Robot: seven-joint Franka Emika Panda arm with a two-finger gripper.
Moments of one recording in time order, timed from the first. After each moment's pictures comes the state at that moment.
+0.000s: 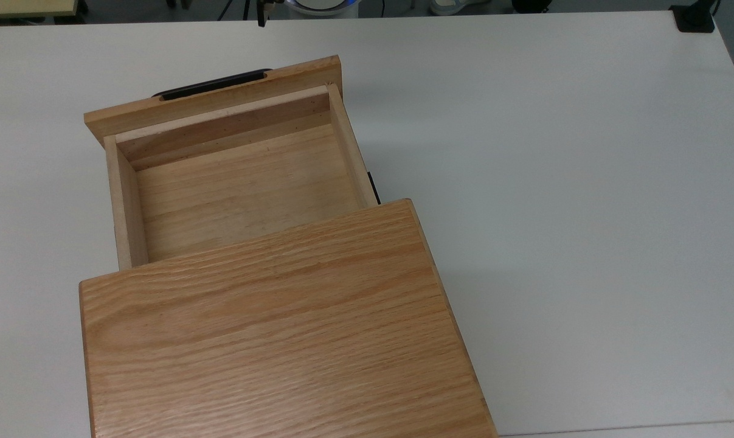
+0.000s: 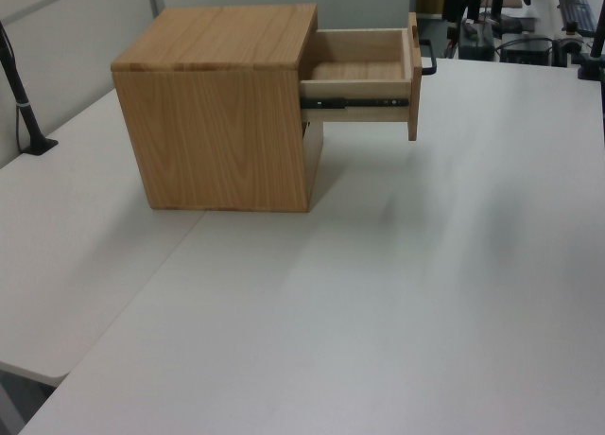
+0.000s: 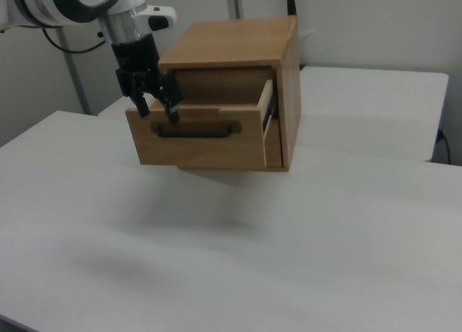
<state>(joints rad) -0.06 -0.02 0.01 -1.60 -0.11 1.62 0.11</state>
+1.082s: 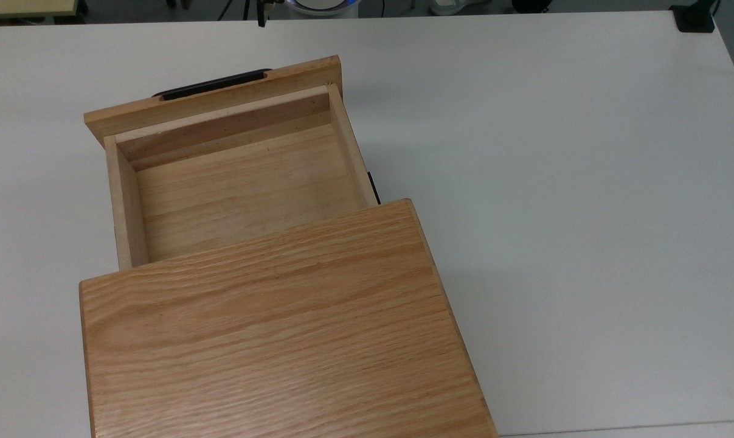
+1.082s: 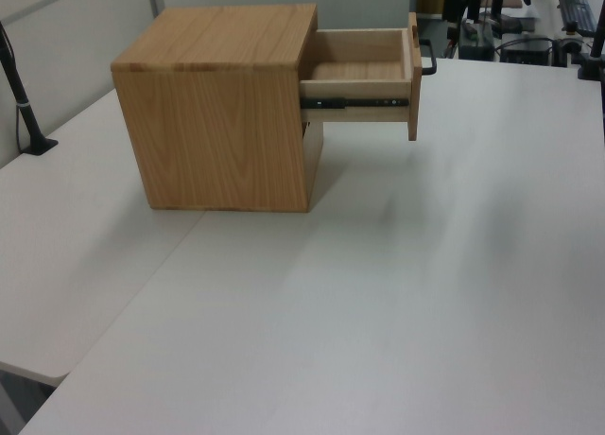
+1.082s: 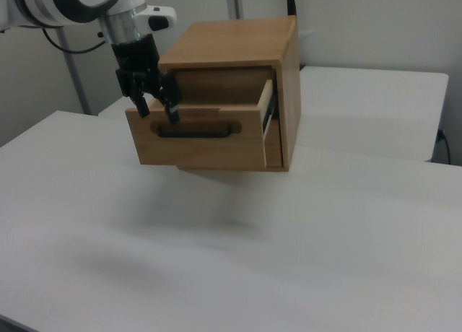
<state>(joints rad) -0.06 -0.02 0.01 -1.60 -0.11 1.62 0.11</state>
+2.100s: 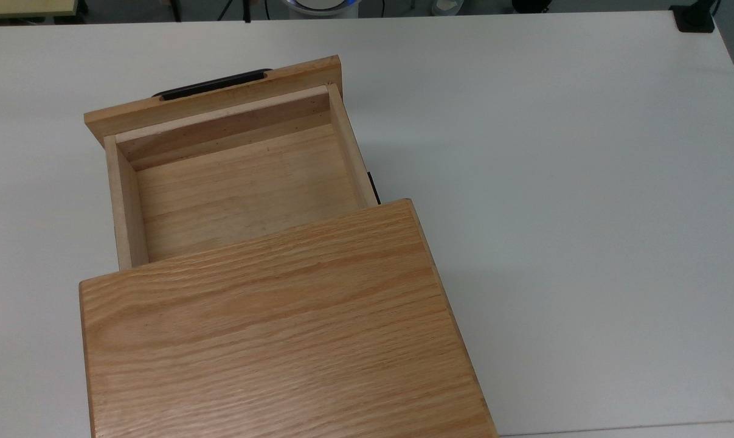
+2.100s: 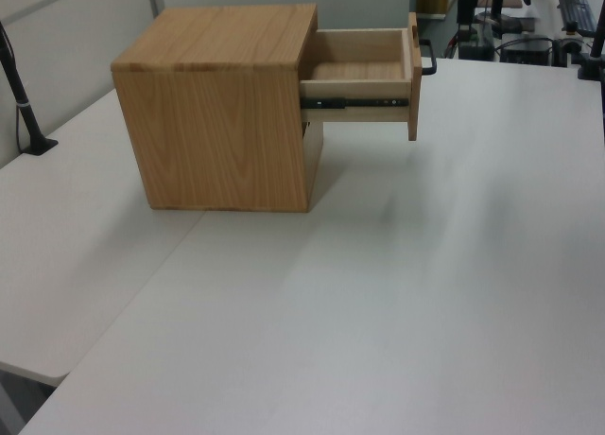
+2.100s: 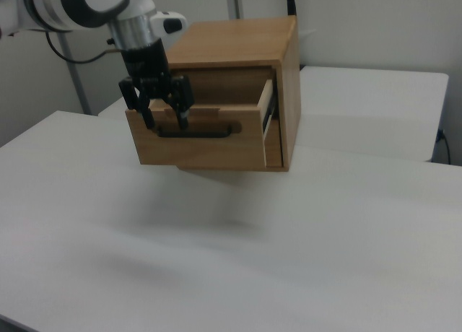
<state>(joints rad) -0.08 -0.02 0.00 -1.61 -0.11 1.62 -0.21</state>
